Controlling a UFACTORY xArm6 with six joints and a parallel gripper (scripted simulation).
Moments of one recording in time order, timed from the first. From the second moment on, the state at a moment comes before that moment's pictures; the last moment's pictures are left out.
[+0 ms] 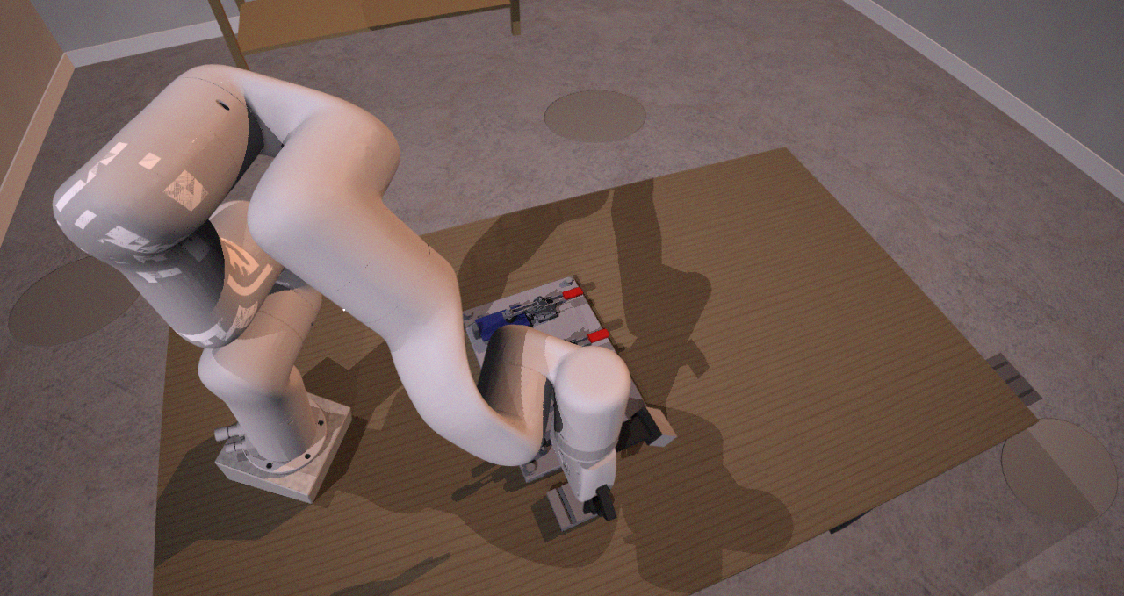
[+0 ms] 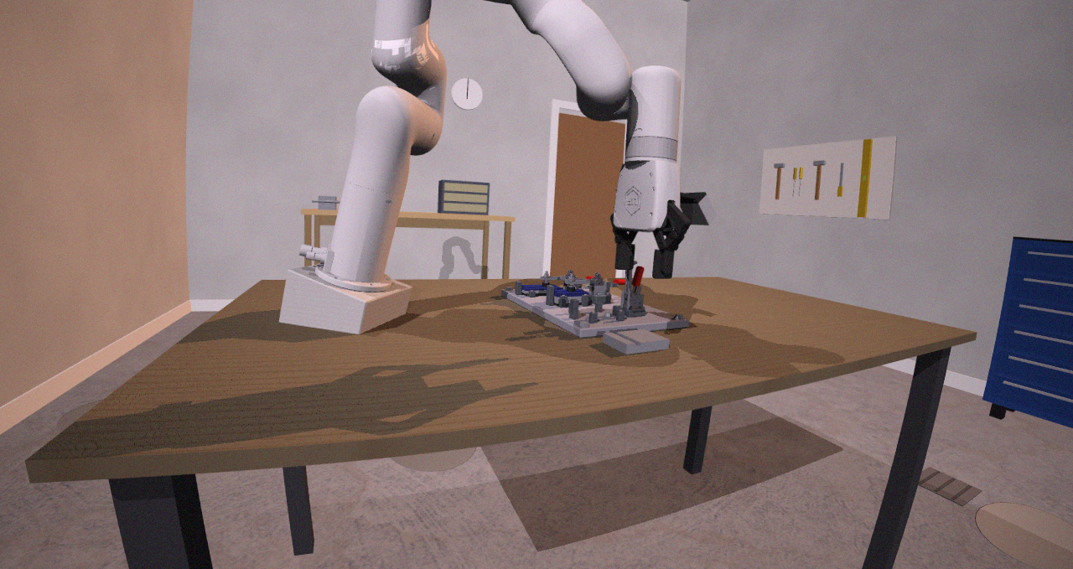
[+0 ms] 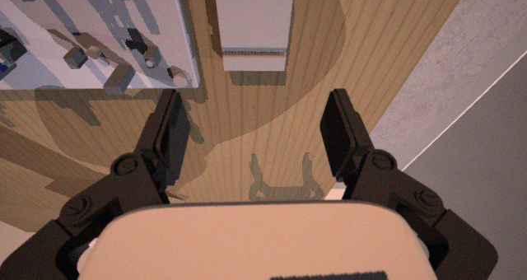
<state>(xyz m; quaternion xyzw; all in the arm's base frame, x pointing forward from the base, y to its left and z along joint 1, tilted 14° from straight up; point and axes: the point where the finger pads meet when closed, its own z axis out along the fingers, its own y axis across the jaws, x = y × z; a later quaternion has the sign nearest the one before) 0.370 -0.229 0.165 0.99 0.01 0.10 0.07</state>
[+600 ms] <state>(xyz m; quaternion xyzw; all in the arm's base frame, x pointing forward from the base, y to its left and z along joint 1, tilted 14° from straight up) 0.369 -0.228 0.168 0.99 0.01 0.10 0.07</state>
